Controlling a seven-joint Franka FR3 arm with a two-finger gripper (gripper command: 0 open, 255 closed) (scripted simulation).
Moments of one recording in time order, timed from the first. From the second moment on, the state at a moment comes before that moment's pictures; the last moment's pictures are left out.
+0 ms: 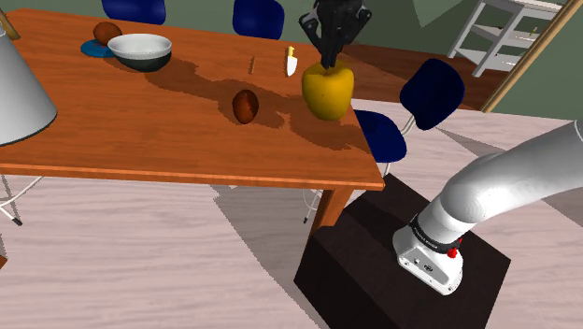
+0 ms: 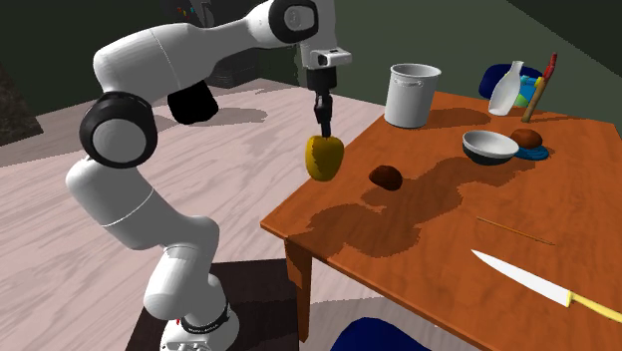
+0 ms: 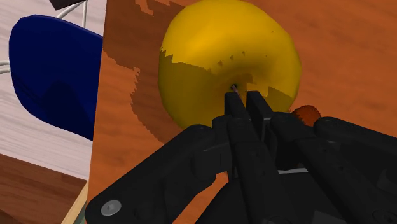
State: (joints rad) arm -0.10 -0.38 0.63 -1.70 0.00 1.37 0.78
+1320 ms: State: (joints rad) arm -0.14 -0.21 0.67 -1.33 -0.10 1.15 0.76
